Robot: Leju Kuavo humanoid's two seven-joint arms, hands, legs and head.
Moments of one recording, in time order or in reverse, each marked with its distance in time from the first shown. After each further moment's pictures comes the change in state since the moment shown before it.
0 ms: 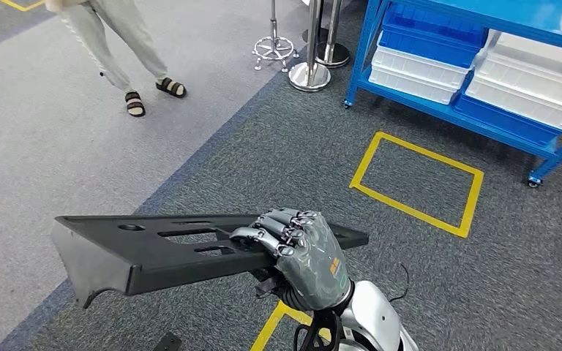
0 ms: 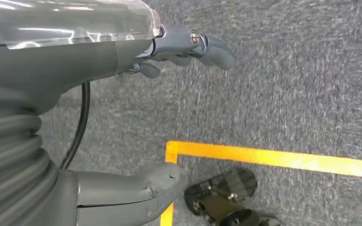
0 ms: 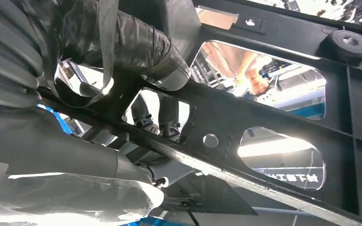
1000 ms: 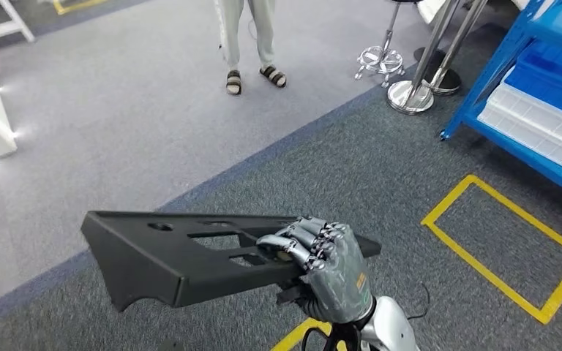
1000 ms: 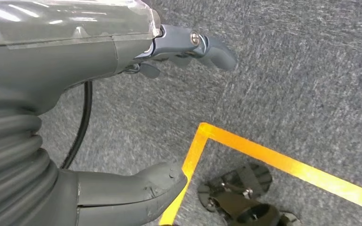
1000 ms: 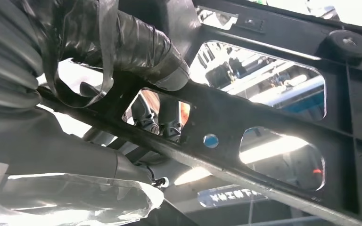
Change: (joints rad) left arm 0.013 0.002 -0.023 -0.016 -0.011 -0.031 0.035; right arm 0.115 -0.009 -0.070 -0.041 -0.010 -0.090 -0.066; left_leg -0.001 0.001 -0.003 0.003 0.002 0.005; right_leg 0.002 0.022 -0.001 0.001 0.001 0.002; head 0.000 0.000
